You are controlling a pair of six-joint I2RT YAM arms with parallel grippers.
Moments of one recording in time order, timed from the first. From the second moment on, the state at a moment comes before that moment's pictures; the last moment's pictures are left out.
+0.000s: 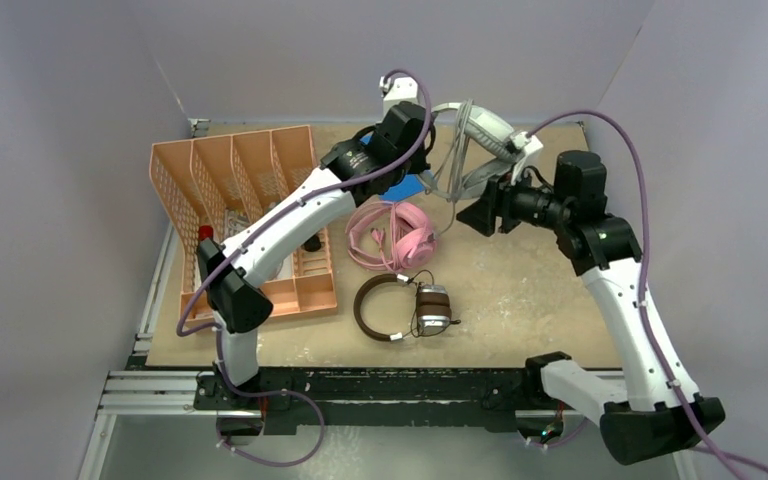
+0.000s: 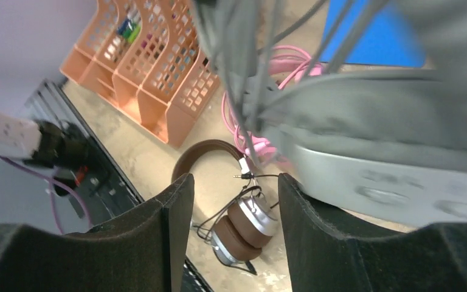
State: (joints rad) left arm -0.84 1.89 2.07 -0.69 -0.51 -0.58; right arm 0.18 1.04 1.21 -0.65 -0.67 0.12
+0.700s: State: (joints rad) left arm -0.74 1.89 2.19 -0.91 -0.32 -0.71; right arm 0.43 1.11 1.42 -0.71 -0.48 -0.63
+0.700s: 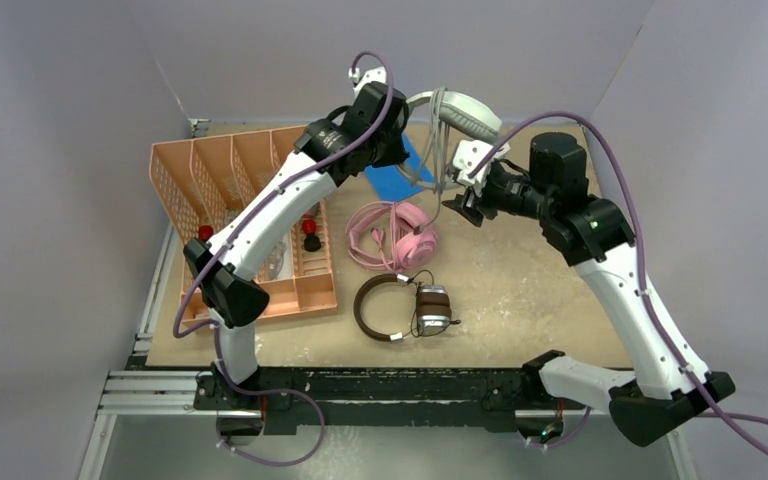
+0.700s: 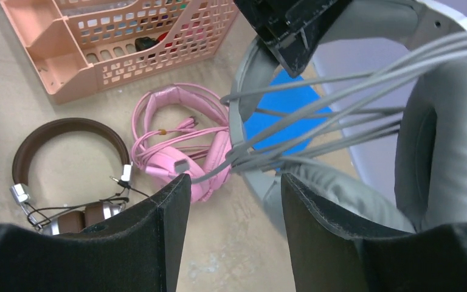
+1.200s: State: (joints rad) left arm -0.71 1.89 2.18 -0.93 -0.29 -0.73; right arm 0.45 1.21 1.44 -0.71 -0.54 -0.79
